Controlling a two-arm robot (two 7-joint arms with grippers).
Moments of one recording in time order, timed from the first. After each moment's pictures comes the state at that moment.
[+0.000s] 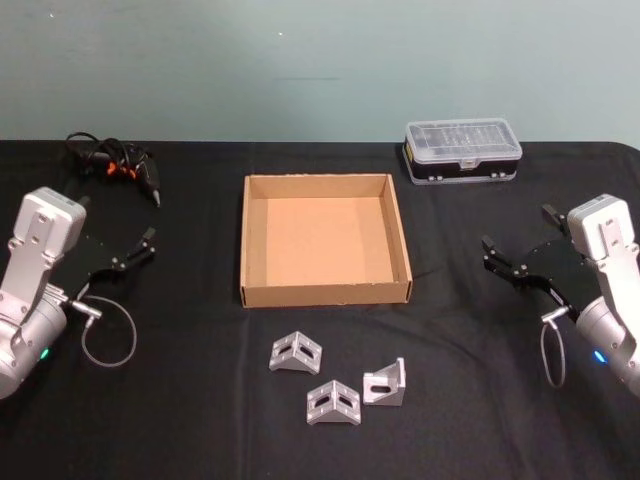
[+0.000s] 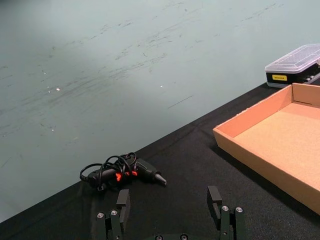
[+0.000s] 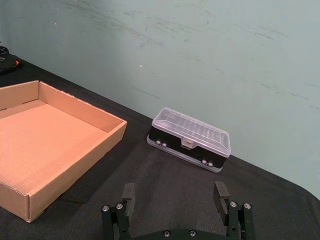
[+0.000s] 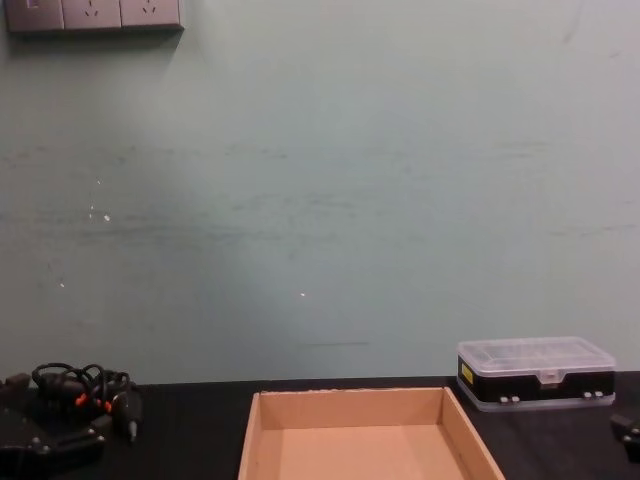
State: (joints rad) left arm -0.20 0.60 0.45 -1.41 -0.25 -0.12 0.03; right arm 0.20 0.60 -0.45 -1.41 0.25 -0.12 -0.03
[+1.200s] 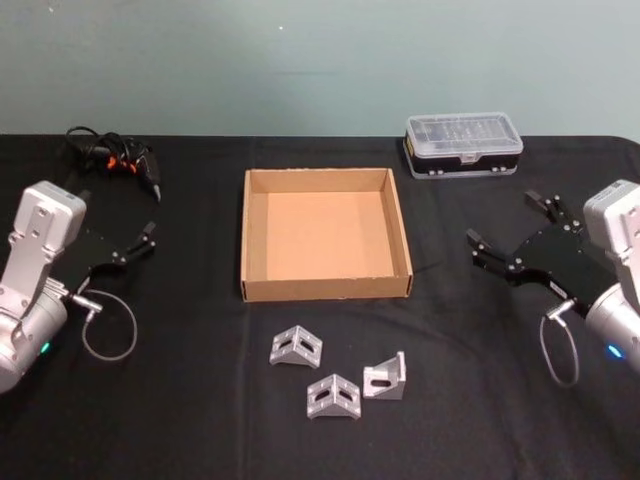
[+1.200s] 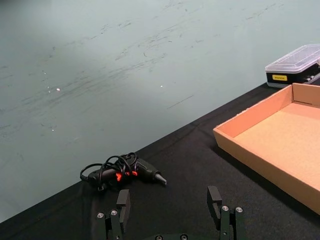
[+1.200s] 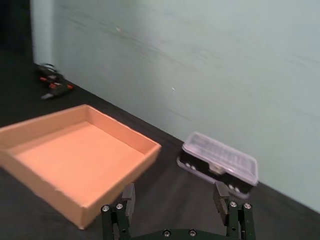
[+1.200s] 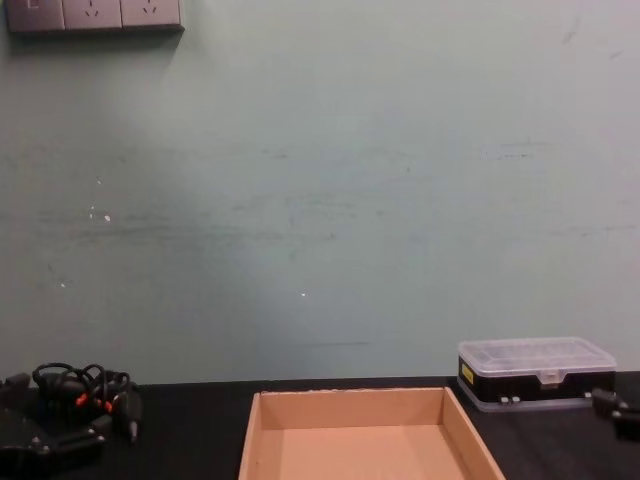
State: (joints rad) left arm -0.20 0.60 0.45 -1.41 -0.25 -0.12 0.03; right arm 0.14 0.67 -0.40 -1.56 0.30 -0.12 0.12
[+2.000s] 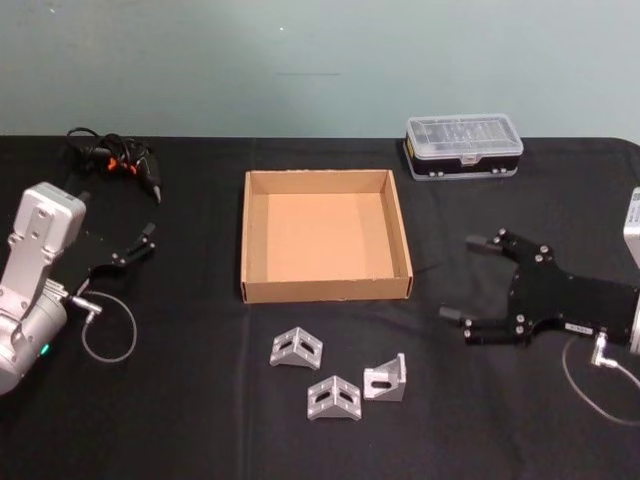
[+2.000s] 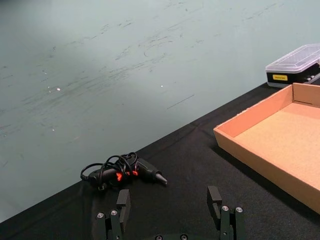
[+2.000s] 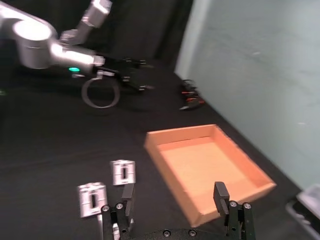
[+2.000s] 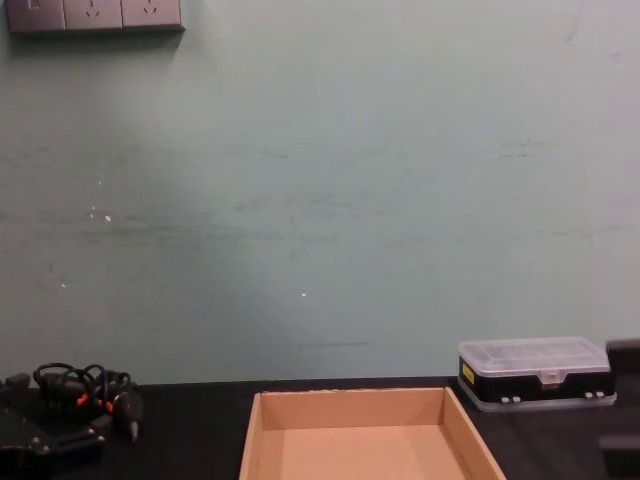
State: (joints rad) left arm -0.20 0.60 0.45 -1.41 -0.25 -0.12 0.03; right arm 0.15 0.90 -0.39 -1.72 0.46 -0.11 0.69
